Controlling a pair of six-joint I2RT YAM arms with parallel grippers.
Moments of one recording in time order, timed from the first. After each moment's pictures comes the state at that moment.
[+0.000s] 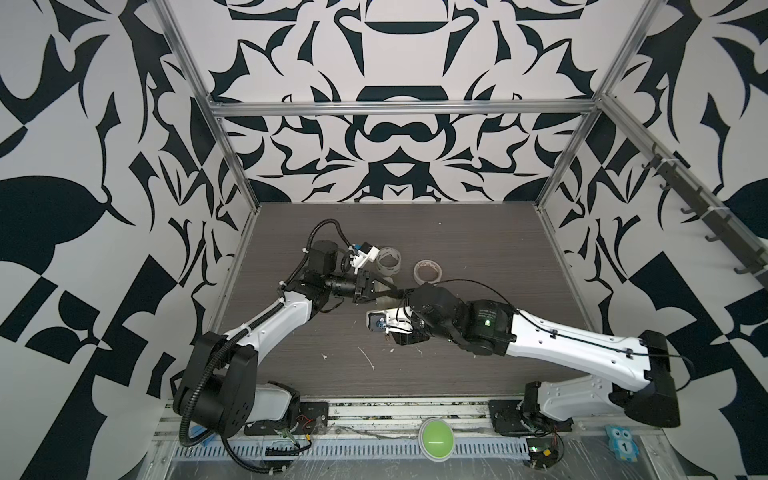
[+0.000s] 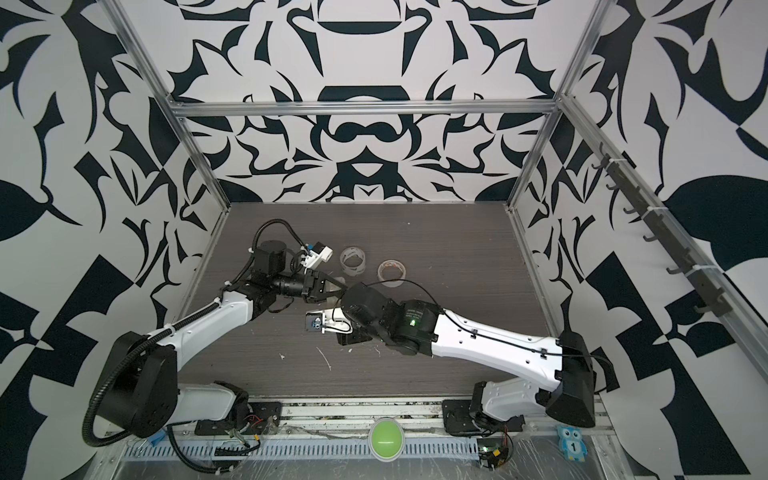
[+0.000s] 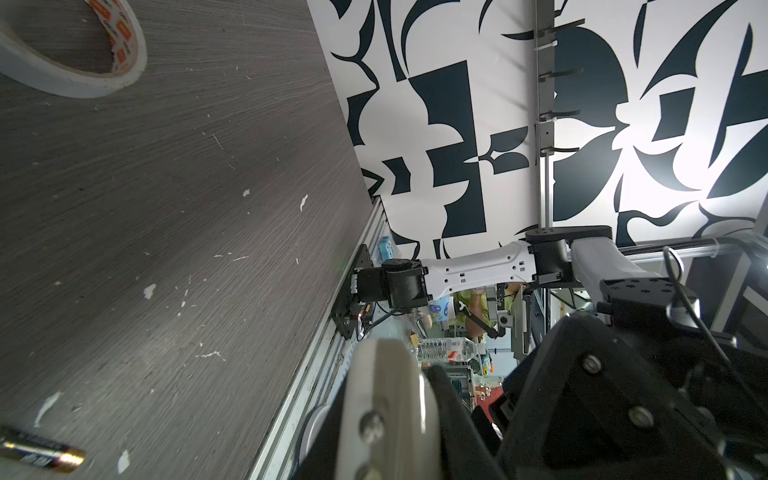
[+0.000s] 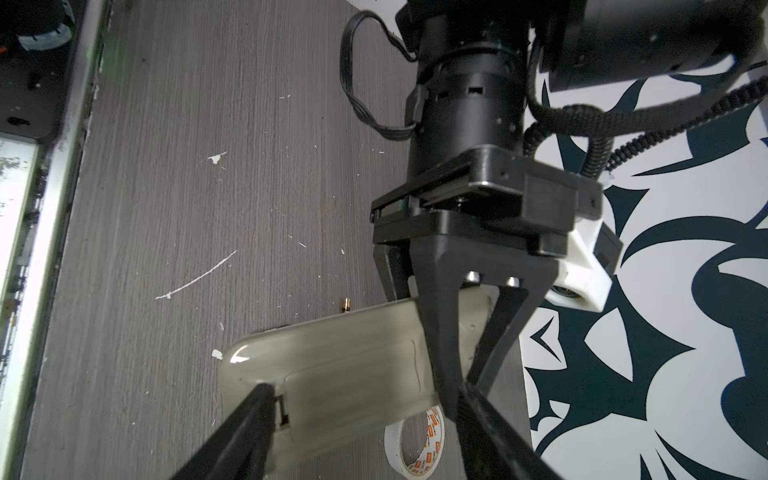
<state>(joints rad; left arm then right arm) -0.41 1.35 0.77 0.10 1.22 -0.82 1.18 1.31 1.17 -0.53 0.20 -0.66</state>
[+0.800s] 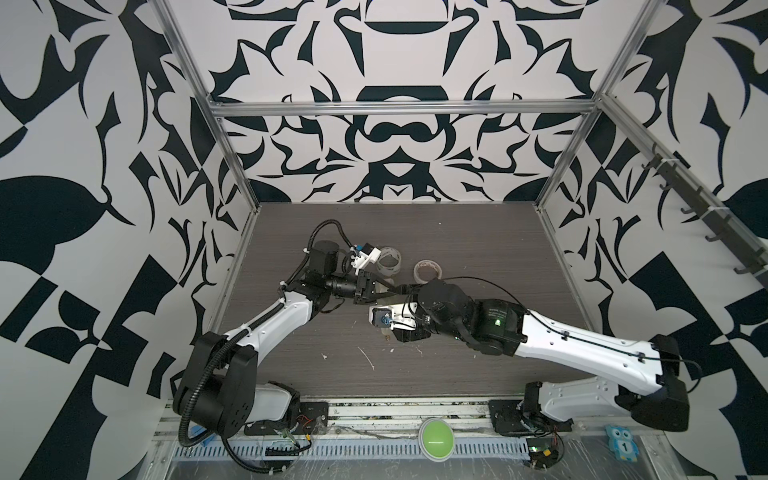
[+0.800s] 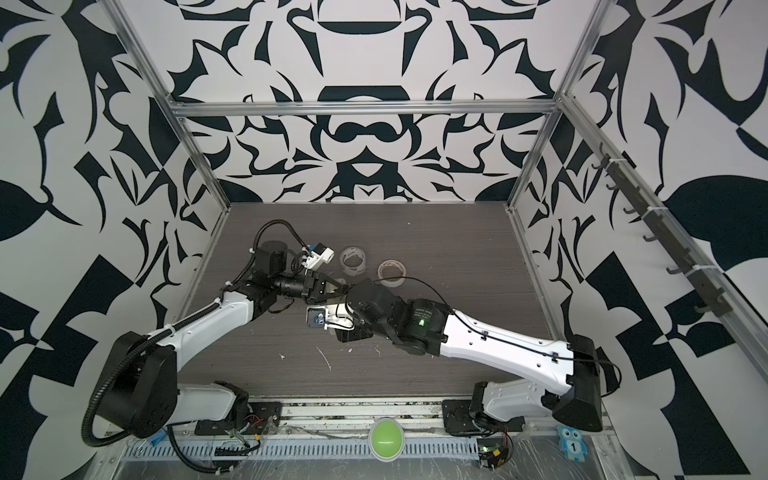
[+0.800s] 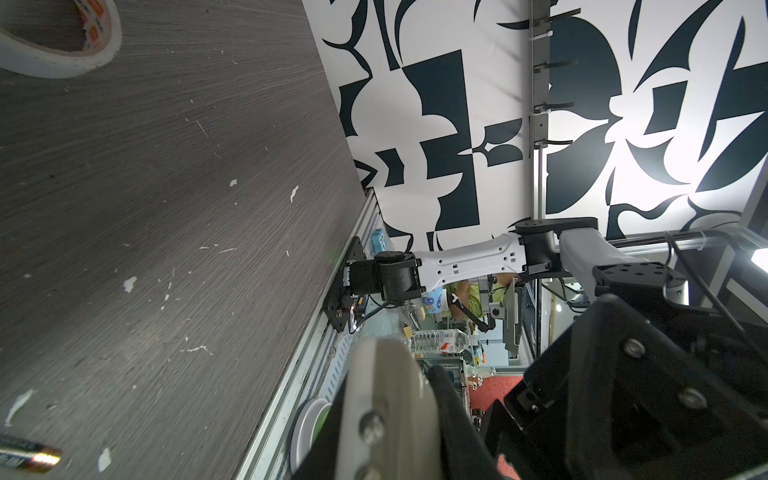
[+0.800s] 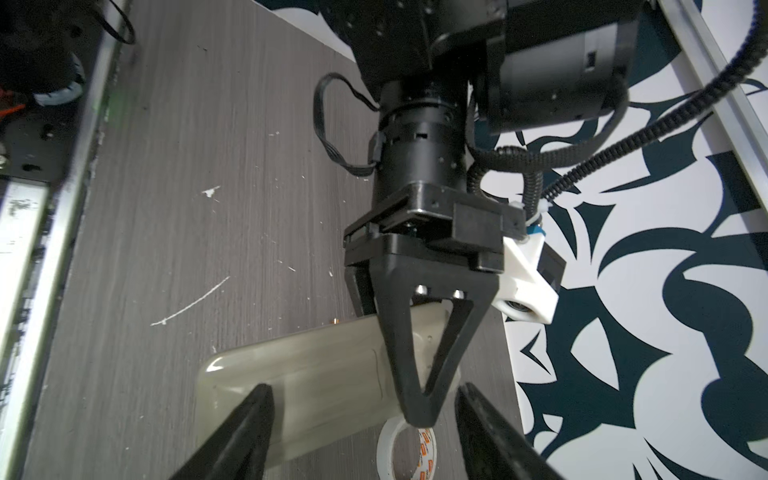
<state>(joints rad) -0.41 1.35 0.77 0.10 1.25 -0.83 1.17 1.26 1.17 -0.49 0.13 -0.65</state>
